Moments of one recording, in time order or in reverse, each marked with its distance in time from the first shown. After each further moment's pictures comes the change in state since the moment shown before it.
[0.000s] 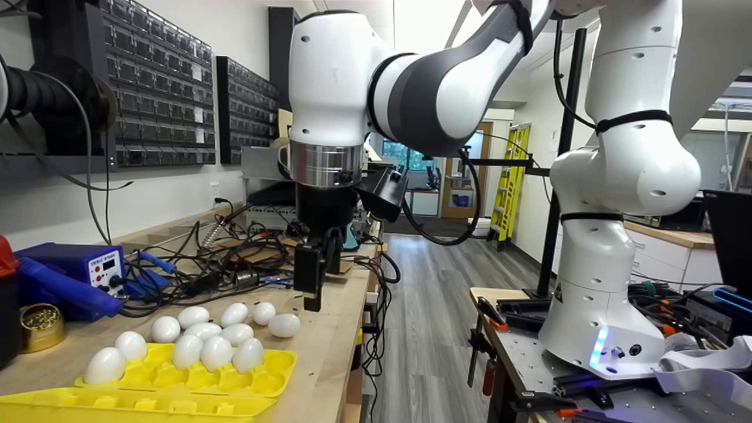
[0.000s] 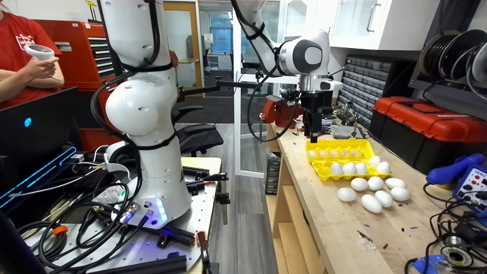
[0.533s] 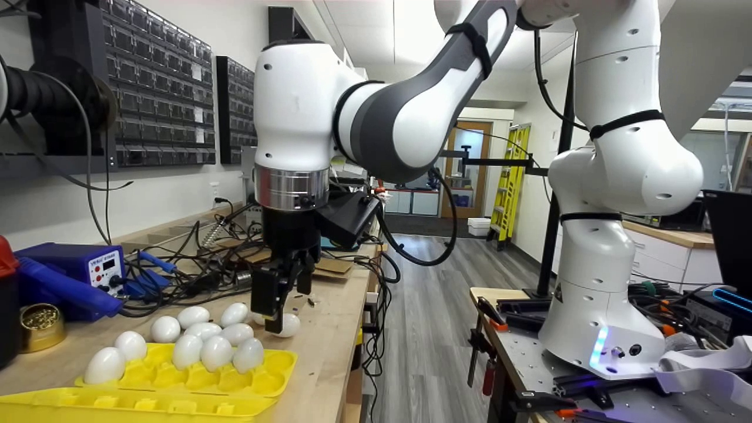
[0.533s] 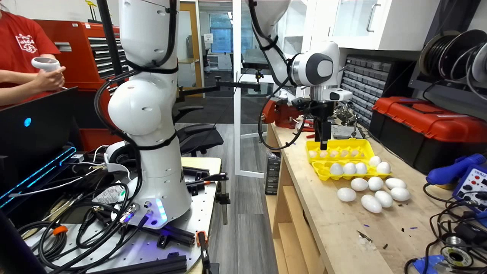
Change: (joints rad) arm 0.048 0.162 -0.071 0.114 -0.042 0.082 0.072
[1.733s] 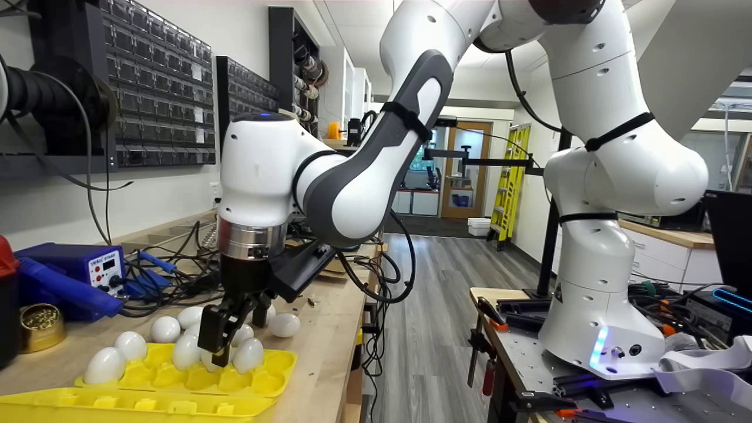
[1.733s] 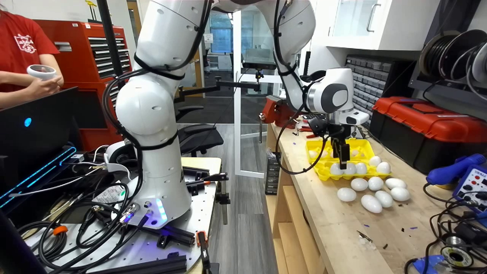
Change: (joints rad) arm 0.131 0.261 -0.219 0.152 -0.016 0.244 -0.012
